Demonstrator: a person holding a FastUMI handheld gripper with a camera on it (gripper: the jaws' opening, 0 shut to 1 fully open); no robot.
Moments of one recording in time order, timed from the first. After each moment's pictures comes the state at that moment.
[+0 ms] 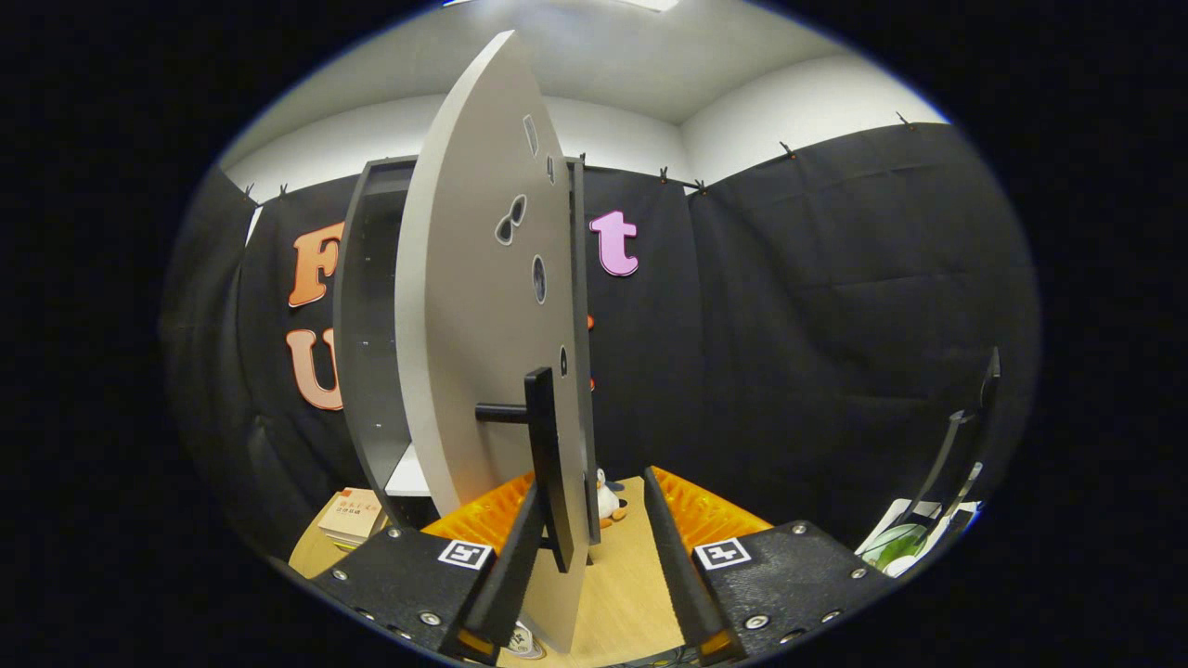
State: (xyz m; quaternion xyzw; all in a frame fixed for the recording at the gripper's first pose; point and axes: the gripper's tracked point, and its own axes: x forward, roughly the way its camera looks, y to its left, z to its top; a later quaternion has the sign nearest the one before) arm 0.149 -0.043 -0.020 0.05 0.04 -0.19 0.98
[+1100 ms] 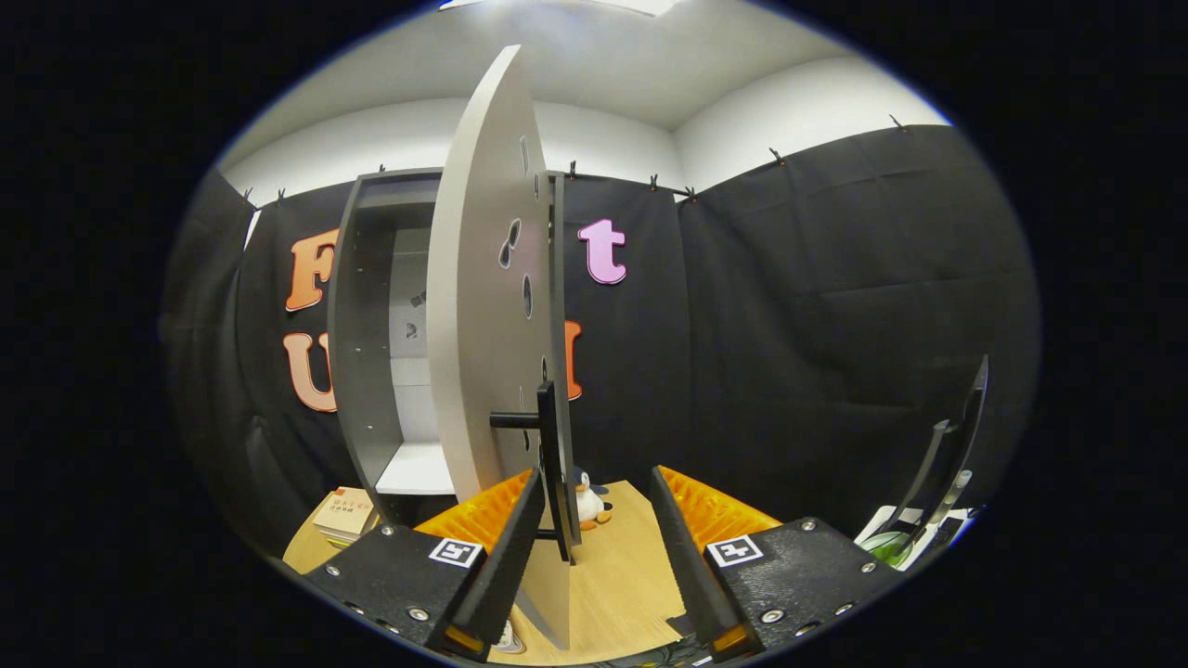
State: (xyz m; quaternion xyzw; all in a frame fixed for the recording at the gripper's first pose) arm 0.127 -0.057 -0.010 0.05 0.03 -0.20 0.98
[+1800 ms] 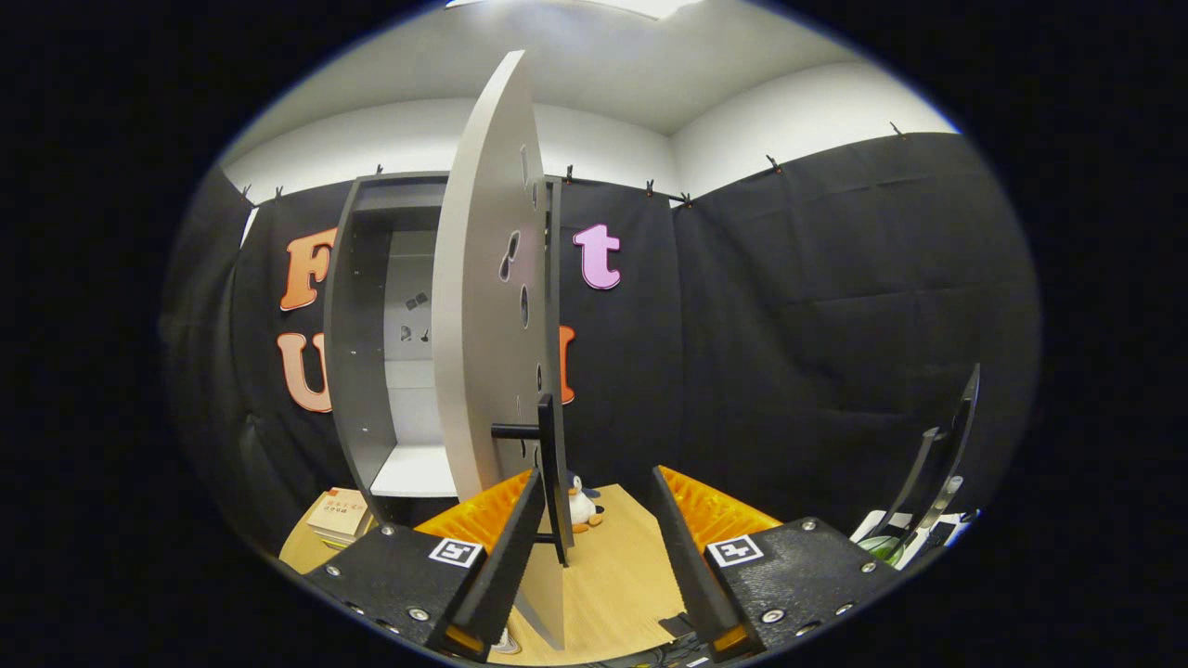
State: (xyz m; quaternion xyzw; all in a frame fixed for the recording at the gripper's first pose) arm 0.122 -0.066 -0.001 0.03 0.02 -0.22 0.98
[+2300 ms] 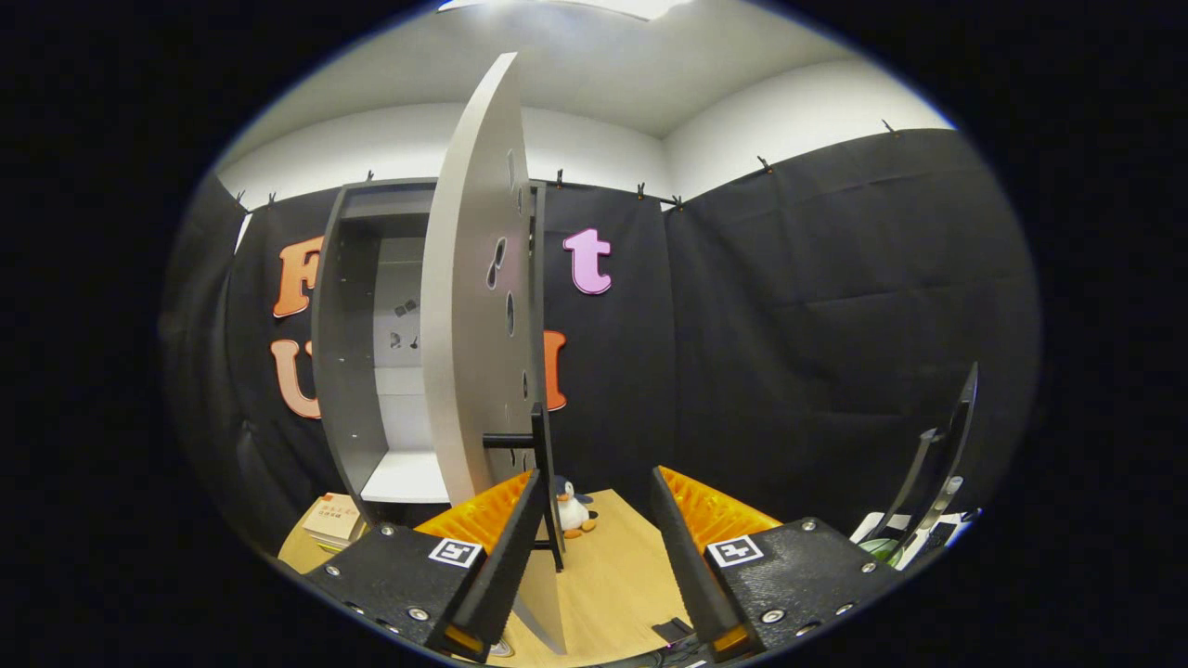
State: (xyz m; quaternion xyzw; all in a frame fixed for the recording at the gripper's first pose) arm 0.119 -0.083 -0.003 0.05 0.02 -0.23 0.97
